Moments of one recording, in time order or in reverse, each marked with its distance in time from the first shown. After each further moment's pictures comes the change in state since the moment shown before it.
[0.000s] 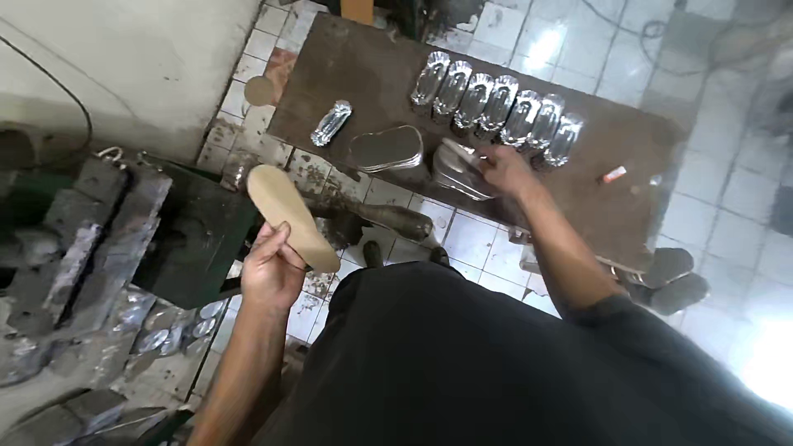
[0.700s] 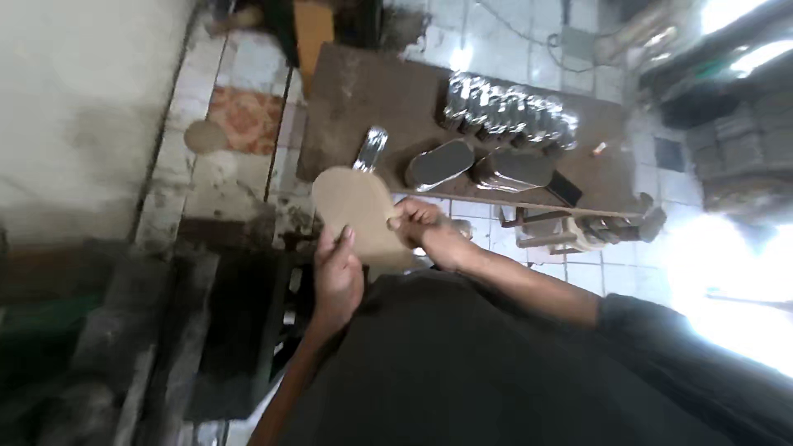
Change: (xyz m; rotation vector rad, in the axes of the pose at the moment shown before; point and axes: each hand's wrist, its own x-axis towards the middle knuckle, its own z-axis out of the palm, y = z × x) left_hand 0.138 0.057 -0.133 -0.054 -0.371 0.027; right_hand -0.006 -0.365 0.183 0.895 0.005 0.002
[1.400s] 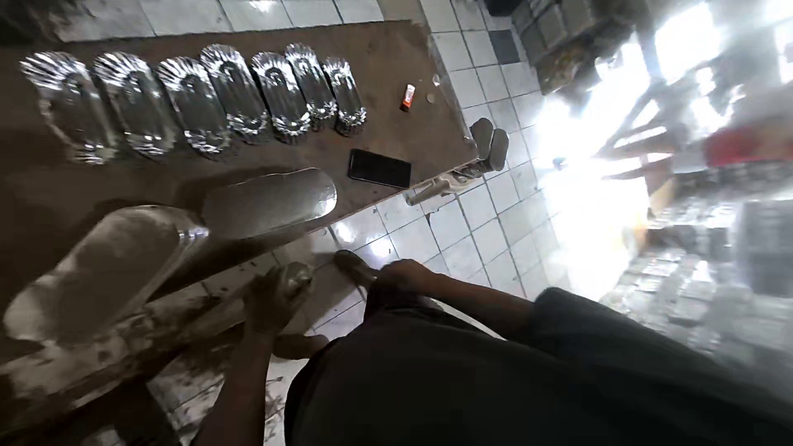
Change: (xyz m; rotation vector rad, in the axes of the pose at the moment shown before) left_hand 0.083 -0.356 0.157 1.582 -0.823 -0.179; right_hand -0.202 0.271 -0.360 -0.619 0.019 0.458
